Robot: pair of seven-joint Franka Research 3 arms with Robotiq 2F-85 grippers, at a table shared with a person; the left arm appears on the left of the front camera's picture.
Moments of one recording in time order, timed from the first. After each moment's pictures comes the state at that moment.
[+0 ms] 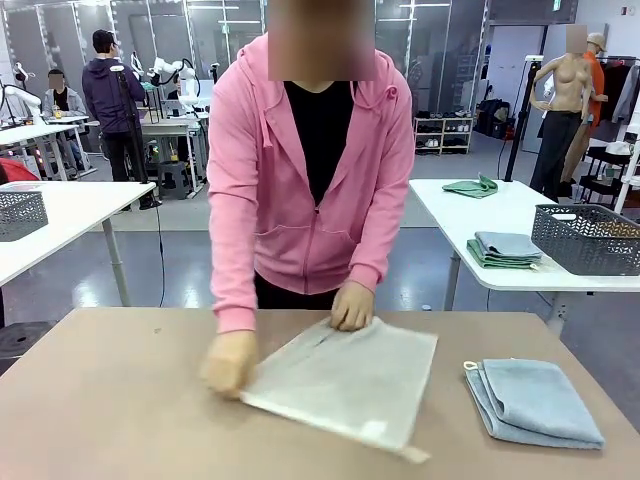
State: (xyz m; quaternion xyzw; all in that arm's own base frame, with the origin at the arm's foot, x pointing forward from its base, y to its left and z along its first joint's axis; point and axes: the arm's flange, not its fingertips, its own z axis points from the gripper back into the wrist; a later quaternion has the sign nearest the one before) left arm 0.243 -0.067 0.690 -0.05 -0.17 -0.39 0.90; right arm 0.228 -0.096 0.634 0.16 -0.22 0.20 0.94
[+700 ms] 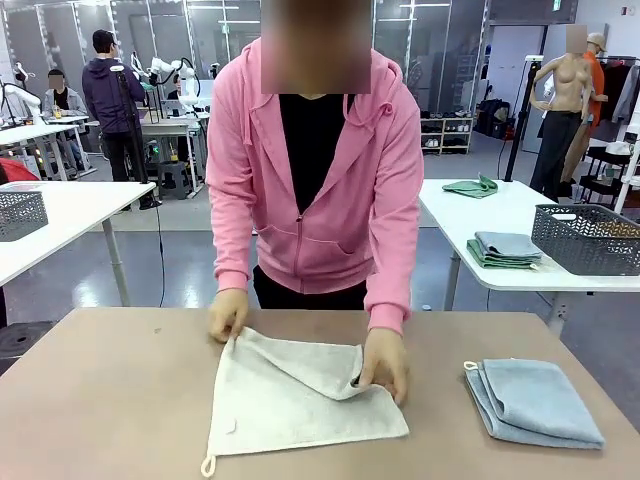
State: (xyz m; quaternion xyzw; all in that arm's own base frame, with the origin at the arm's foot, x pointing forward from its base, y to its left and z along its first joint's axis) left arm 0.243 -0.067 0.690 -0.05 -0.17 -0.39 0.90; right arm 0.228 -0.096 0.634 0.16 -0.22 0.20 0.94
